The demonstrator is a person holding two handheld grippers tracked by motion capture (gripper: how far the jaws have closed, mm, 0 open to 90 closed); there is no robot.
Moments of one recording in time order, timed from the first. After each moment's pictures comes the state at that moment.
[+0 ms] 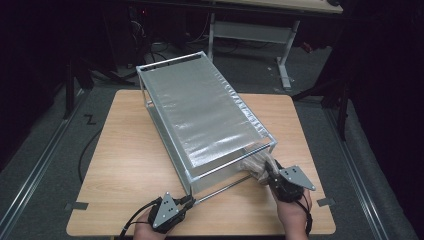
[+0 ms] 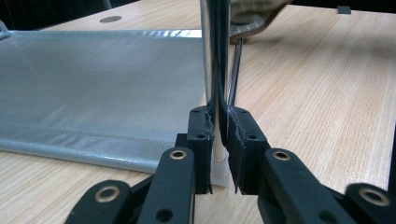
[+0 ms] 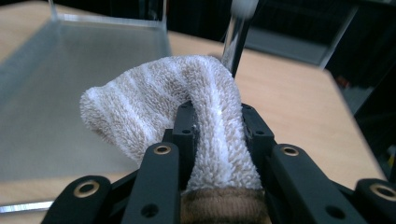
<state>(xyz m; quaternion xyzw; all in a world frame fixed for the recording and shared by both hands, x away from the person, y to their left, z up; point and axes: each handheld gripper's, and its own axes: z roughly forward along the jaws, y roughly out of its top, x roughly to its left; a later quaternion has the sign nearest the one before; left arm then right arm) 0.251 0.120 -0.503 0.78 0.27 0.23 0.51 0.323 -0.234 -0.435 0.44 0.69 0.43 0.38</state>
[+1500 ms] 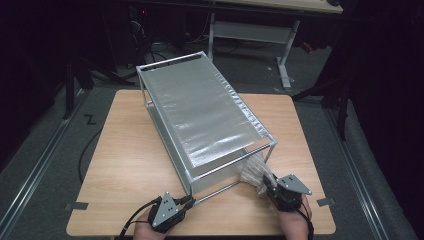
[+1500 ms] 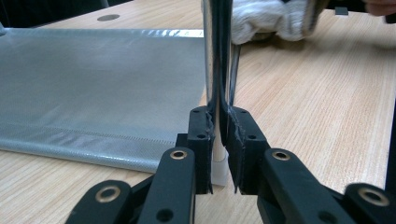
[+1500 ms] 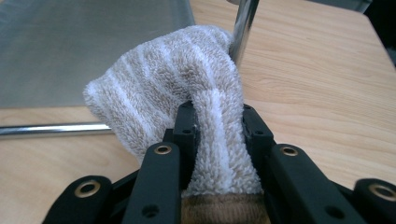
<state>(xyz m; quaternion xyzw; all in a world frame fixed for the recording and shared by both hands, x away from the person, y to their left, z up) 0.252 0.121 -0.503 0.78 0.27 0.22 0.51 0.309 -0.242 -0.467 0.46 0.74 0.38 0.31</state>
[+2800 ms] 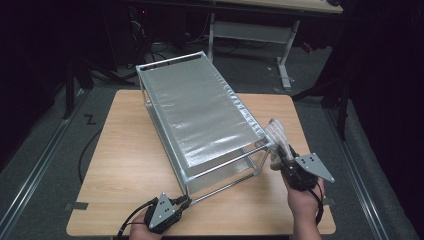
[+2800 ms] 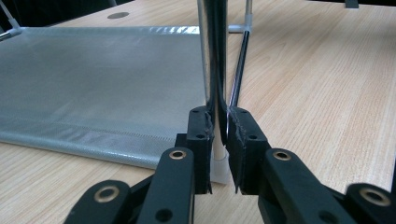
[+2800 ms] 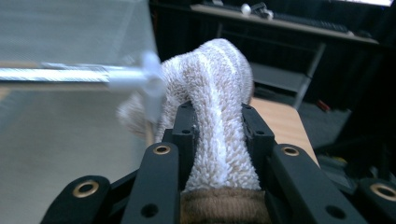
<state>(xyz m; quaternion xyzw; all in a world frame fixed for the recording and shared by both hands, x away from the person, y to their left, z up) 0.249 0.129 -0.502 0.79 0.28 0.24 0.50 0.336 -0.253 -0.395 0.44 0.65 0.46 0.41</state>
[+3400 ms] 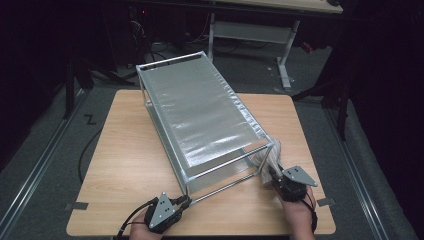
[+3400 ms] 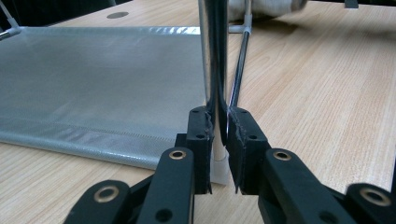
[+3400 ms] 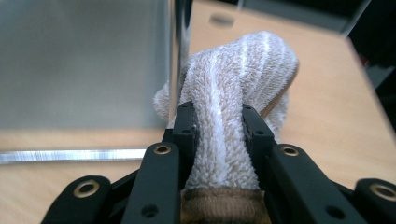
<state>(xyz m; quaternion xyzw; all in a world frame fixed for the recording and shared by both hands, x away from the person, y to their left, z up) 0.249 0.129 -0.502 0.79 0.28 0.24 0.50 0.338 -0.256 -0.466 0.45 0.73 0.39 0.33</state>
